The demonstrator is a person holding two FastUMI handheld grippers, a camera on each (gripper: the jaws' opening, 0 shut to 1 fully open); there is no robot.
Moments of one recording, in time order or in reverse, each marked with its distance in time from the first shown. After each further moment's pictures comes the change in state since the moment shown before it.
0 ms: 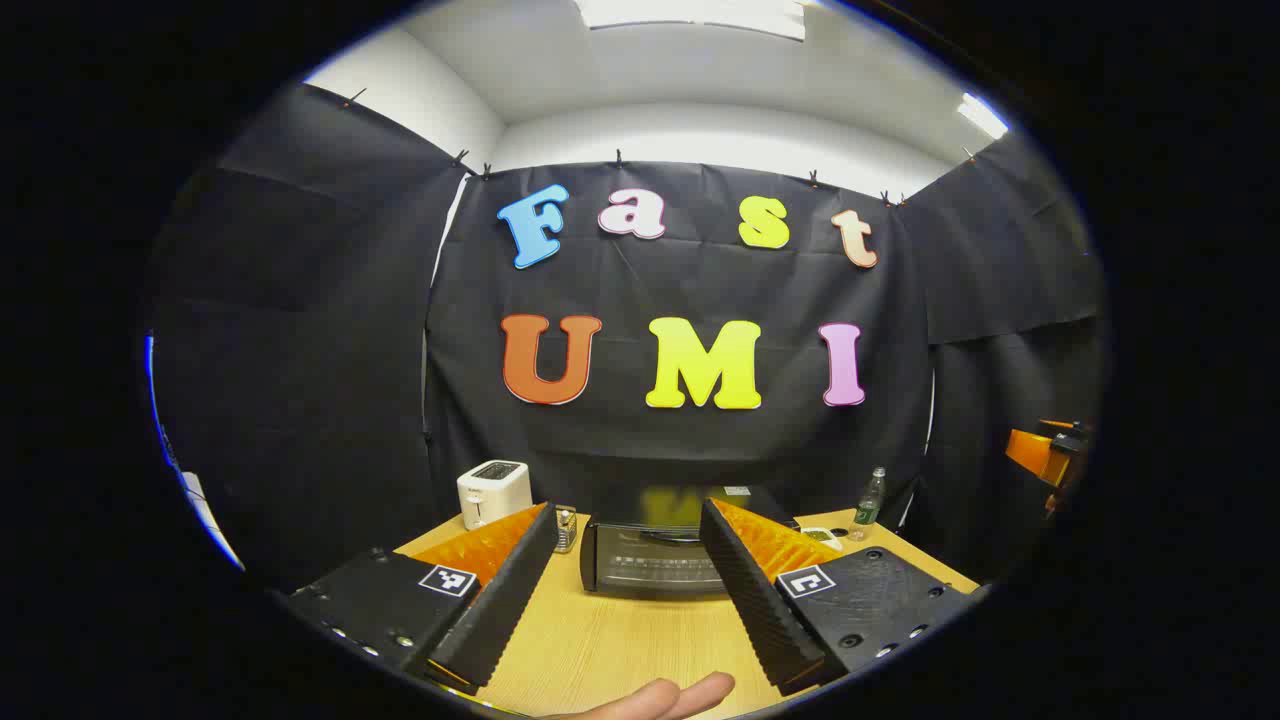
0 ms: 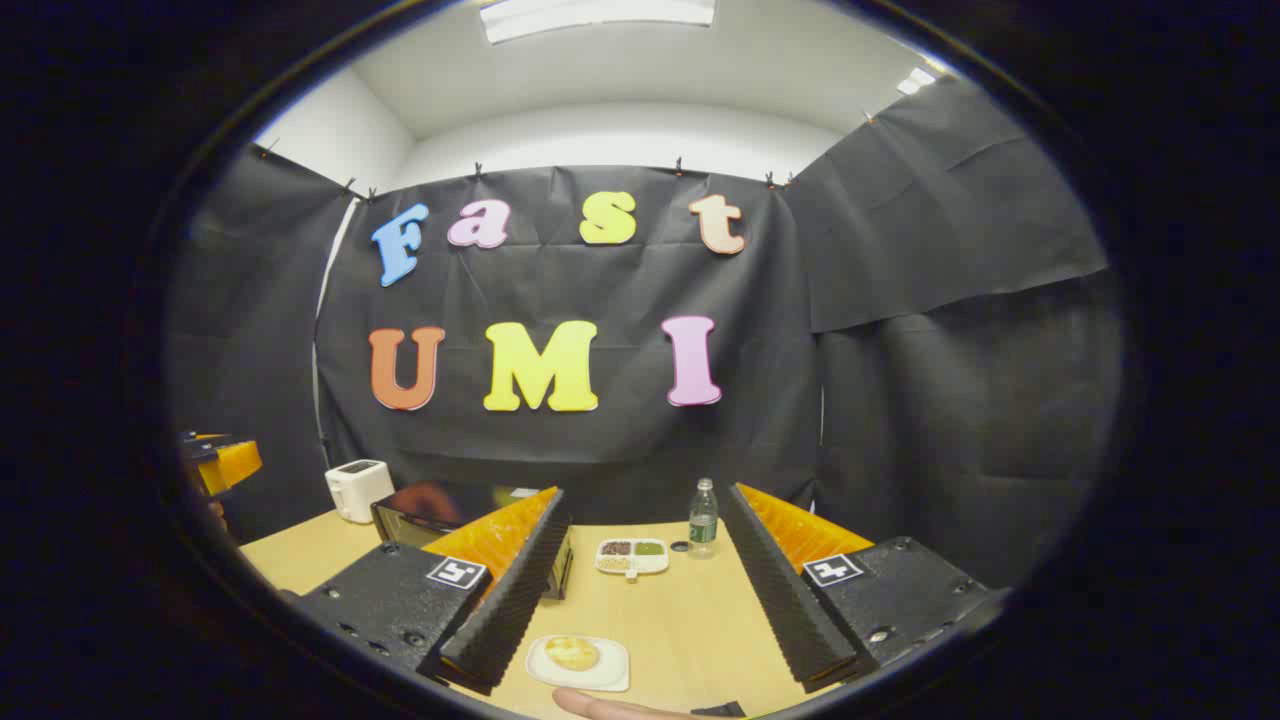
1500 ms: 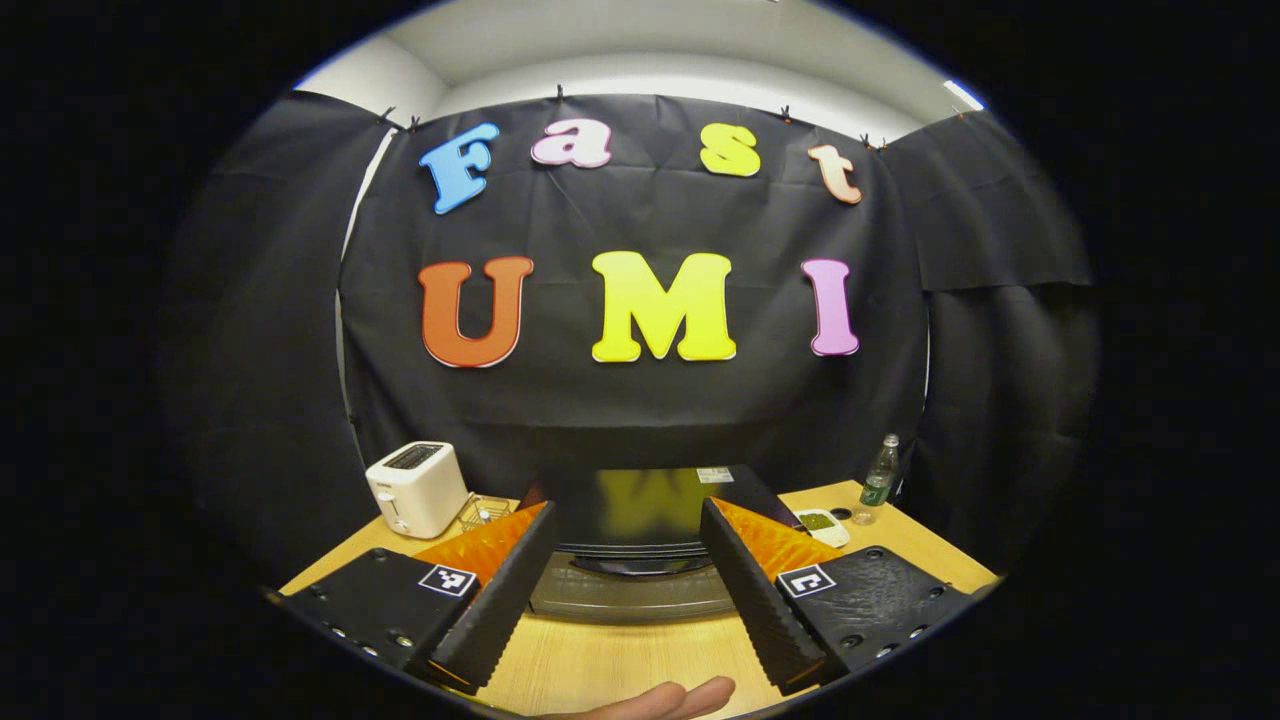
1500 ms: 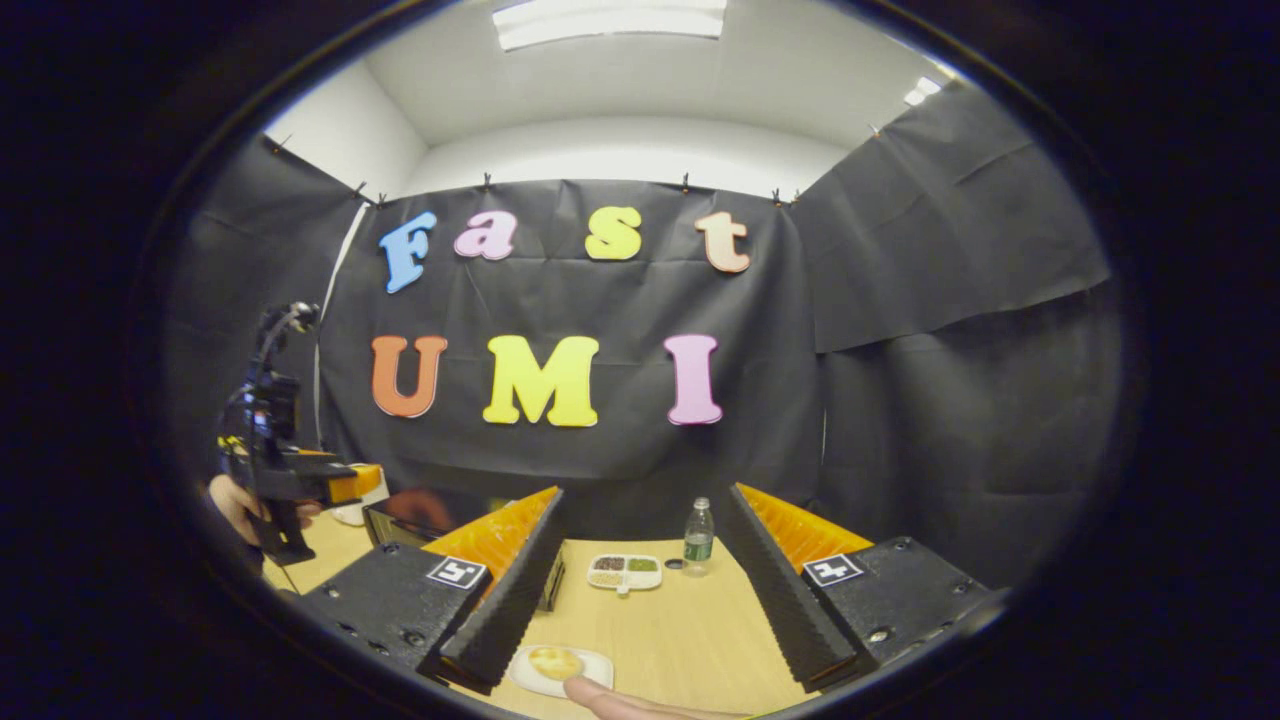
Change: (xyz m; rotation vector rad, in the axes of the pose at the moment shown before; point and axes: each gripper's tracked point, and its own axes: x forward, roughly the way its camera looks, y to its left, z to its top) left arm 0.182 -0.068 -0.072 0.051 0.181 -0.111; right arm 0.006 -0.007 0.005 -0.012 -0.073 0.030
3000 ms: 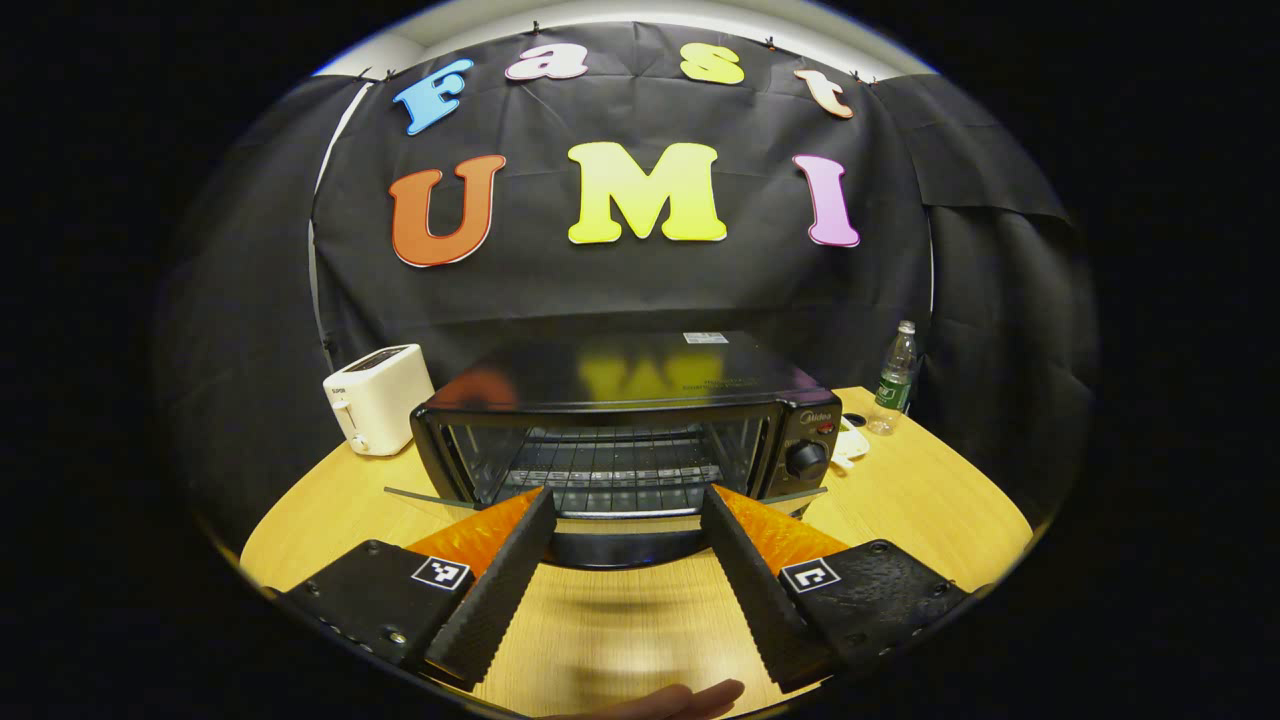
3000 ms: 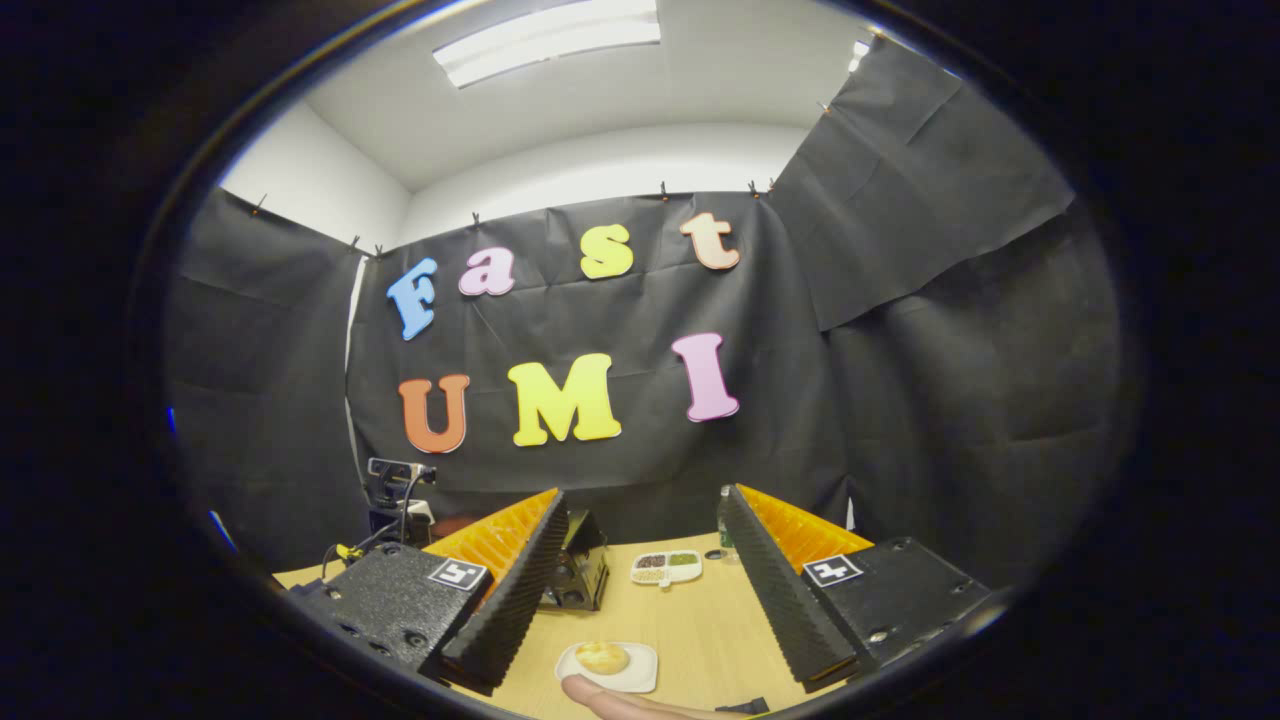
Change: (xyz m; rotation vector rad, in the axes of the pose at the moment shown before) left arm 0.007 -0.030 -0.134 0.031 0.204 -0.005; right arm -0.043 -0.015 -0.012 0.142 -0.034 0.056
